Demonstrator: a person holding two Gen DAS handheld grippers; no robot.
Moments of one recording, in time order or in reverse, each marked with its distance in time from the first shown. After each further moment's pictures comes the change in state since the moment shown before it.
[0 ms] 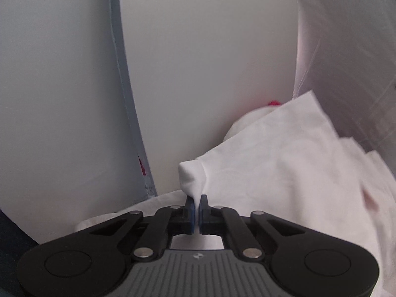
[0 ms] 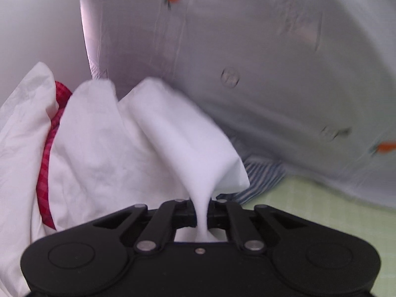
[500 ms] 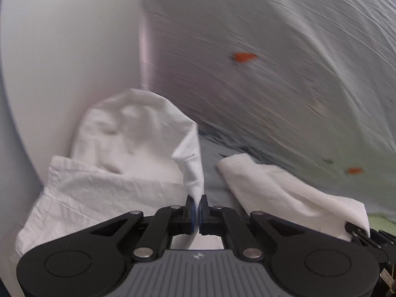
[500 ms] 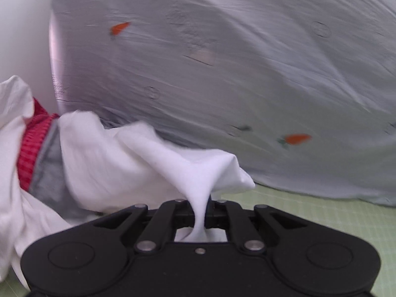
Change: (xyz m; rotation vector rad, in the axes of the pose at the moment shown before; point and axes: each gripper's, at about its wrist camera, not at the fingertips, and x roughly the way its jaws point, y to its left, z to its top) left arm -0.140 -0.115 -0.058 0.236 0.040 -0.475; right arm -0.098 -0.087 -0.051 0.075 -0.026 -0.201
